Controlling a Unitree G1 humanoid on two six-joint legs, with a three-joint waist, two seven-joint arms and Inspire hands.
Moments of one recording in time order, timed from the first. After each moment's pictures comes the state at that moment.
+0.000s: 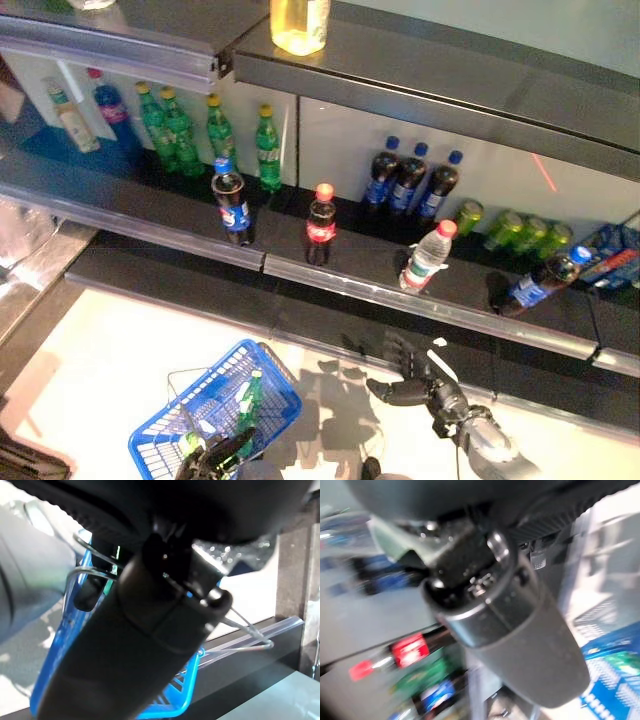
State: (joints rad) left arm 0.17 0.21 -0.02 1.00 -0.82 -0.14 0.10; right arm 0.24 -0.55 0.32 -0.06 0.39 -0.01 0.09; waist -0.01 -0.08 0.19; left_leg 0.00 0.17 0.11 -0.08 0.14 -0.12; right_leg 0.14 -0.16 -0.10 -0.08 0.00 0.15
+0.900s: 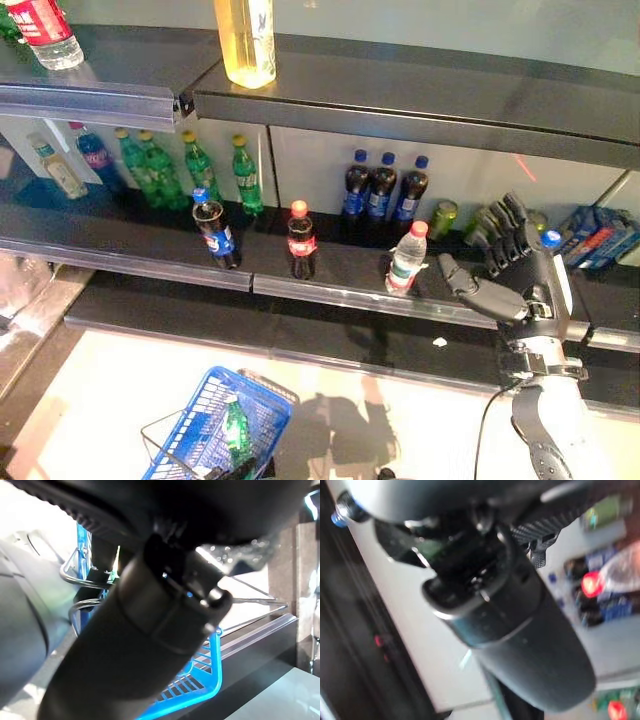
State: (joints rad) left arm 0.23 0.16 0.01 1.06 -0.80 -0.17 0.07; right arm 0.26 -0.54 0.08 -0.29 0.49 -0.32 -0.30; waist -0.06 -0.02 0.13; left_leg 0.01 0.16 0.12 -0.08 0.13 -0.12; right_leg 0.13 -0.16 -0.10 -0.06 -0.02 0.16
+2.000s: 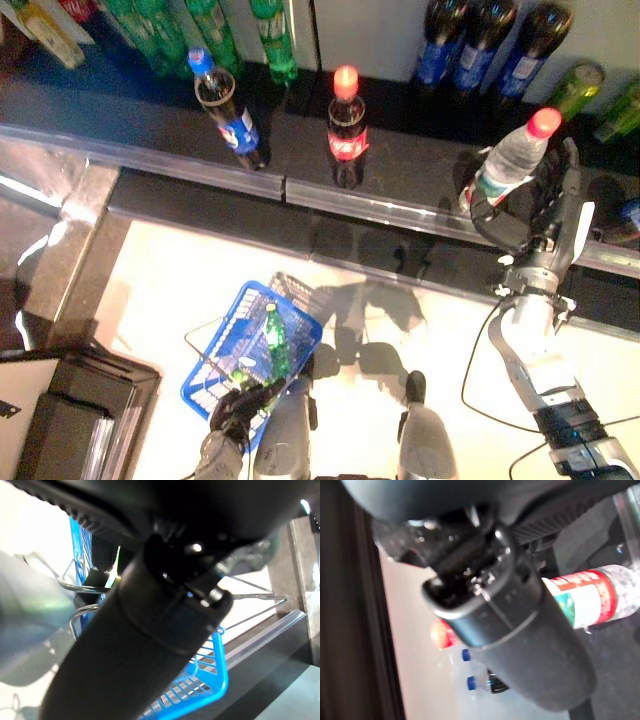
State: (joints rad) left arm -0.08 0.18 -0.19 1.00 -0.88 -0.23 0.05; right arm -0.29 -0.56 0.16 0.07 0.35 -0.29 -0.68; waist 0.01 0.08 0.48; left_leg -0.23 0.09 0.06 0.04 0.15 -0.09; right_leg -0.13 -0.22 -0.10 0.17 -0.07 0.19
